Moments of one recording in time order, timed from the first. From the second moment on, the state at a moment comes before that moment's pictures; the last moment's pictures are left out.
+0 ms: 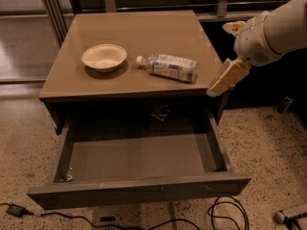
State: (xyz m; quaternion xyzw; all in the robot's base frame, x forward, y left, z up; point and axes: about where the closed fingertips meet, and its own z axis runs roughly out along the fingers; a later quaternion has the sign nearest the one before) arm 0.576 -0.168 0.934 -0.58 0.72 0.01 0.38
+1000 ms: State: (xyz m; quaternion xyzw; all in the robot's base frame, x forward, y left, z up) arm 0.657 -0.154 0.913 -0.56 0.72 0.05 0.41
